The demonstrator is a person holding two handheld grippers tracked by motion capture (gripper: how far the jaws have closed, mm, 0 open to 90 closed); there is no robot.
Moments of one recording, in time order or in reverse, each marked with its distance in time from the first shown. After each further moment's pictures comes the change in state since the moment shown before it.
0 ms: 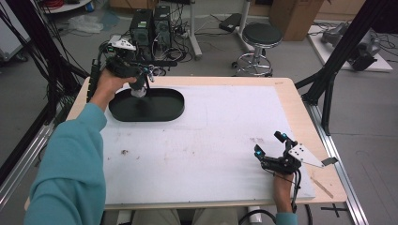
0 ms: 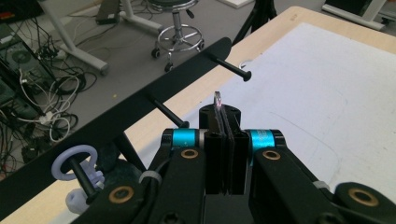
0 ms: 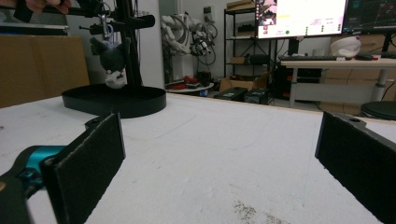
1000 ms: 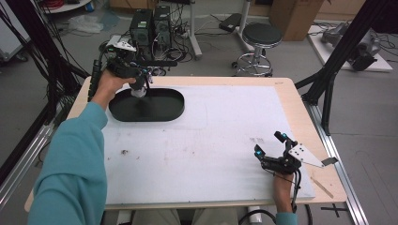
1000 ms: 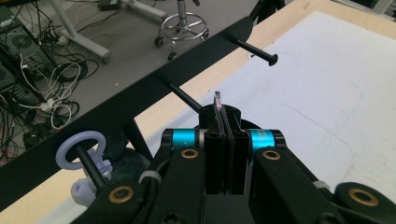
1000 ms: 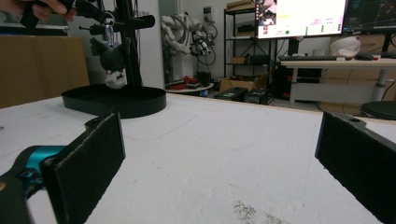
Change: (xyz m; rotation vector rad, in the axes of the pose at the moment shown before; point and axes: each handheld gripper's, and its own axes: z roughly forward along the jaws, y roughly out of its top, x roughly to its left) left arm 0.013 -0.007 0.010 0.038 0.011 -0.028; right arm 0.000 0.000 0.000 -0.001 0.000 0.003
